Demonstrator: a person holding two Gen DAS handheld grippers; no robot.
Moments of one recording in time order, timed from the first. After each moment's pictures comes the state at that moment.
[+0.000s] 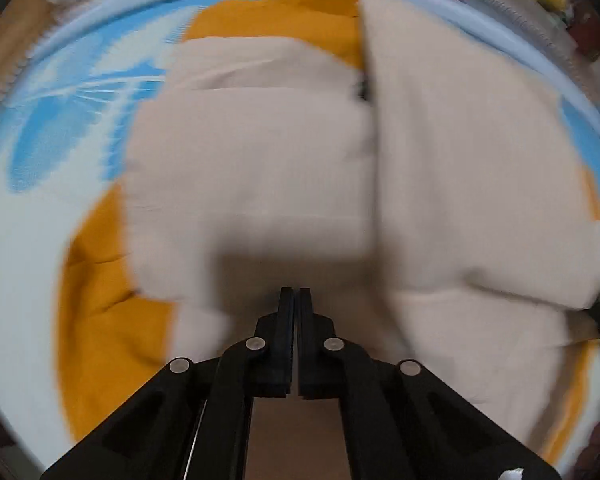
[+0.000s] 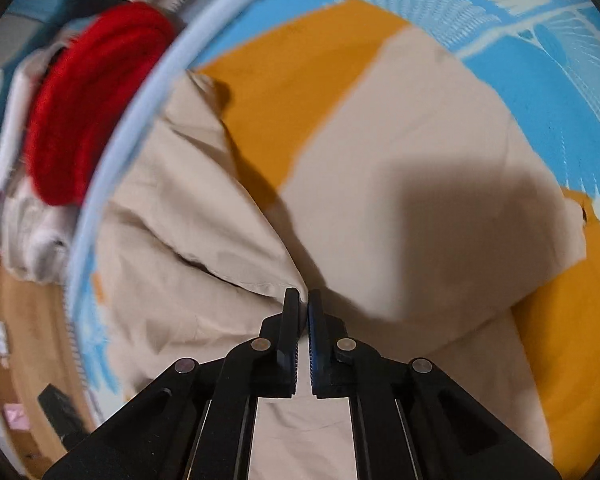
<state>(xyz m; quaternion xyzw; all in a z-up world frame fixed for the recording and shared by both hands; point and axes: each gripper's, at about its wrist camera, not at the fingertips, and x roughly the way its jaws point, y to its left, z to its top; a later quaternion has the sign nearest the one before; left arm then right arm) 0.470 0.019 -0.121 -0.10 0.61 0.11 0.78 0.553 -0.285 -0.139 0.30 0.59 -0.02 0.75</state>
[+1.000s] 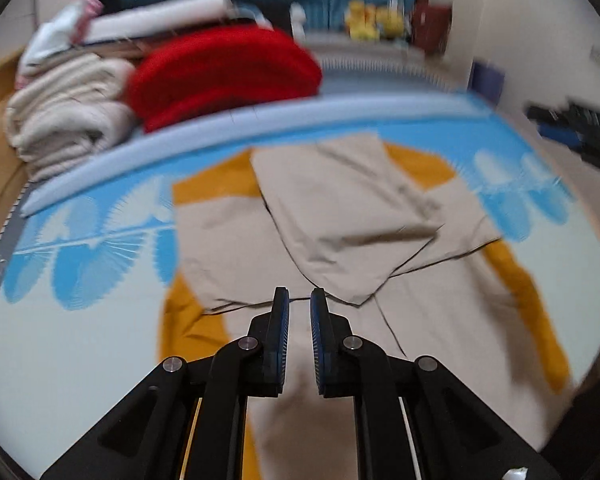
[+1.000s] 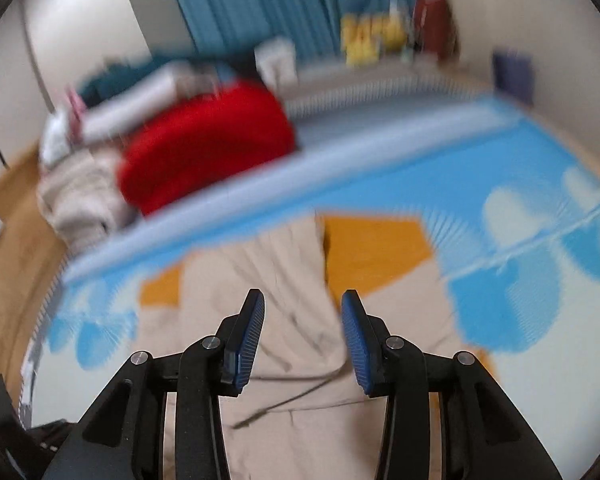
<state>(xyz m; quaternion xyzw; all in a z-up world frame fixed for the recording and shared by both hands) 0.297 -0.012 0.061 0.02 0.42 -0.07 0.90 0.463 -0.255 0.073 0.12 0.34 0.04 0.93</state>
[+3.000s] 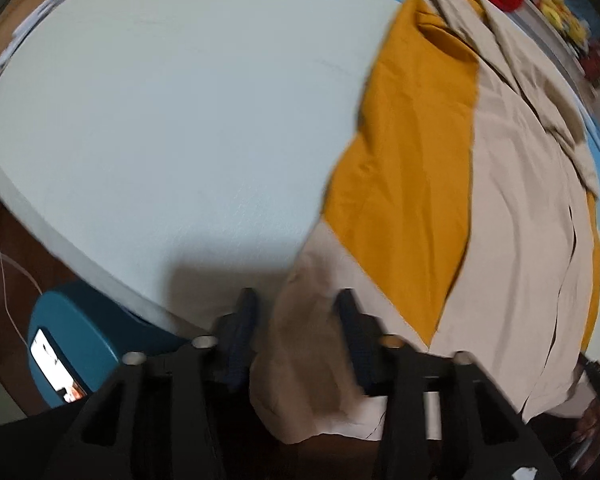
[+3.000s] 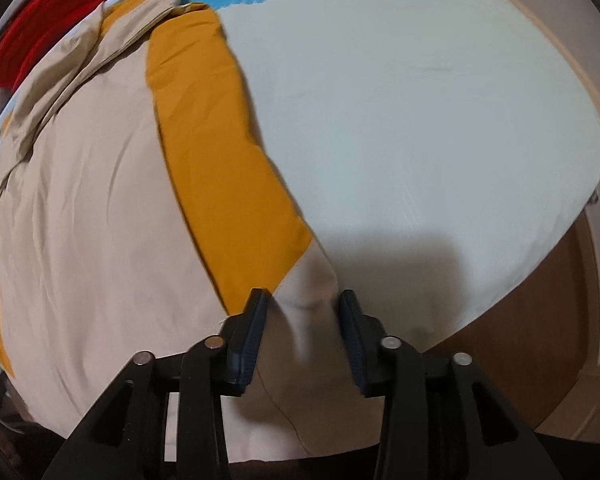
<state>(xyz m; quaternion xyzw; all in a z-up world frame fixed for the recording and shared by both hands) 0.130 0.160 -0.131 -0.19 0.63 0.10 0.75 0.184 -0.431 -0.122 0.11 0.63 -0.11 0.76</state>
